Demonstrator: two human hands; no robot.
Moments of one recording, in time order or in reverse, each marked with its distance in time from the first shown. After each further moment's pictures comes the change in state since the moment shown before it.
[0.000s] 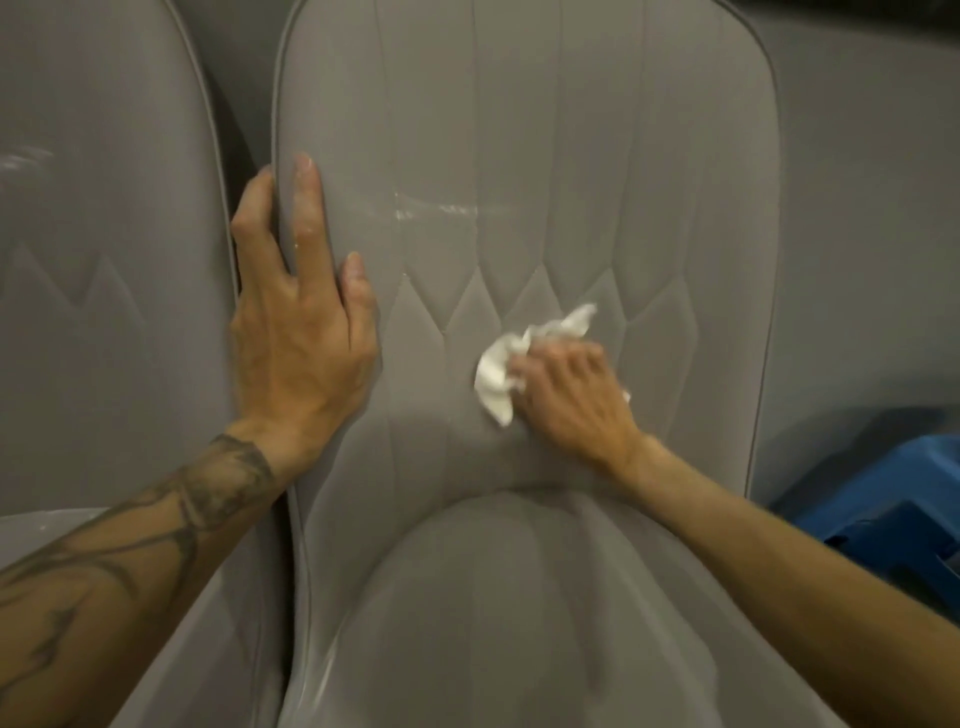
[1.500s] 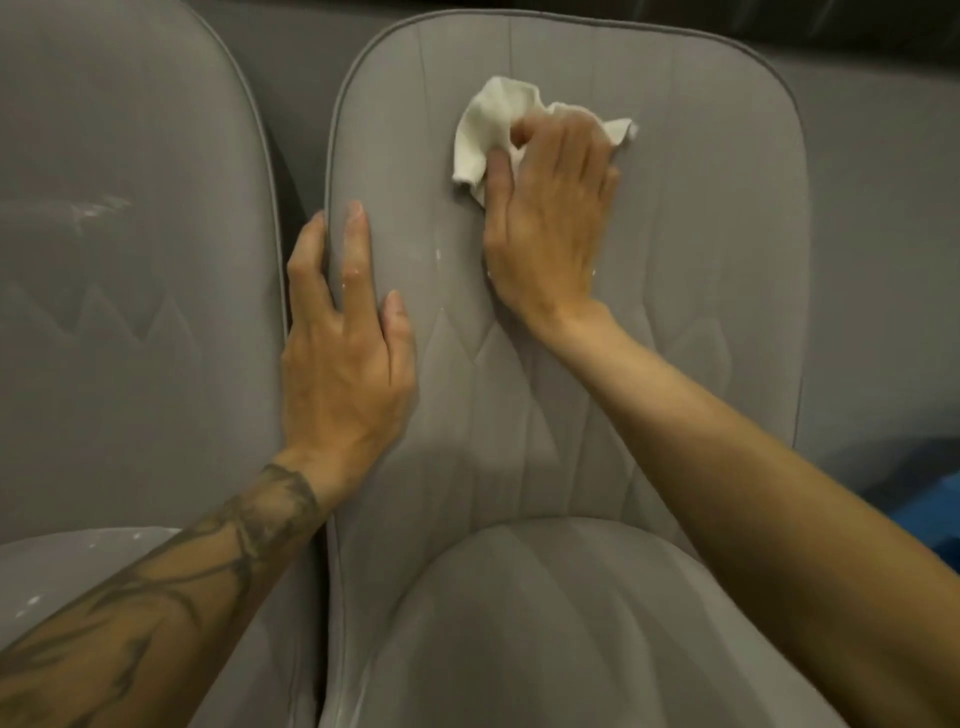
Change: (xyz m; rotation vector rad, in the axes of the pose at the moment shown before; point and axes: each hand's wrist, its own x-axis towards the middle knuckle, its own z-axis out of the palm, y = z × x) left_hand -0.001 -0.002 0.000 -0.020 -0.020 -0.021; right_hand 0.200 0.009 -0.027 0.065 0.414 0.628
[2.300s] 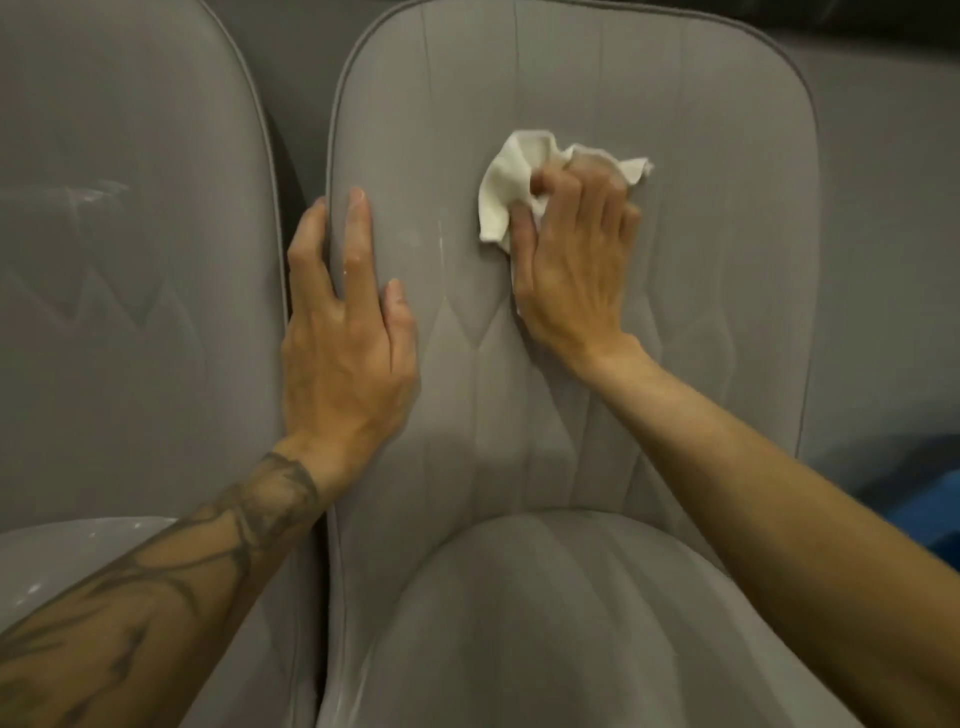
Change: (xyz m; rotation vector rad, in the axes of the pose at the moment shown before) left_hand 0.001 0.000 0.001 0.005 0.016 -0.005; right_hand -0.039 0.037 -0.002 -0.011 -0.076 -0.119
